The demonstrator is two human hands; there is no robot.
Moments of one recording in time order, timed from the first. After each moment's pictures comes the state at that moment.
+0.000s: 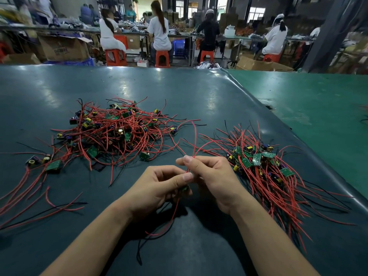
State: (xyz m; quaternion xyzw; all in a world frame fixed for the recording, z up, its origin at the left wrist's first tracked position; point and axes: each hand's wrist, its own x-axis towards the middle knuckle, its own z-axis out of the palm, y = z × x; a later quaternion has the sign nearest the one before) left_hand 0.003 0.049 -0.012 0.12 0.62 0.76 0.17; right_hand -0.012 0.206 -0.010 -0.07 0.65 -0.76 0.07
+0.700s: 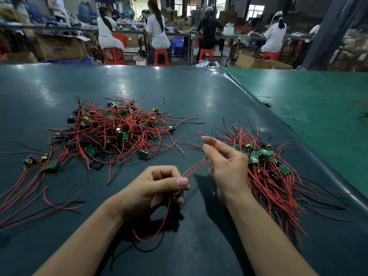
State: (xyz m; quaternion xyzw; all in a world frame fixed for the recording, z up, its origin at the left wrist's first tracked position) left_hand 0.005 0.041 -0.010 0.15 0.58 0.77 0.24; right_hand -0.025 0.213 -0.013 0.03 0.61 -0.78 -0.17
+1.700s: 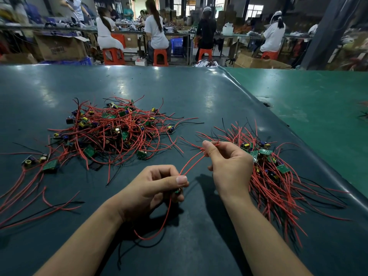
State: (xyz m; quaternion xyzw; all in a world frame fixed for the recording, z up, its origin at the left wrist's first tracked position) left_hand 0.004 0.042 -0.012 0.13 0.59 0.77 0.22; right_hand -0.024 0.217 -0.018 0.08 0.70 -0.65 -0.28
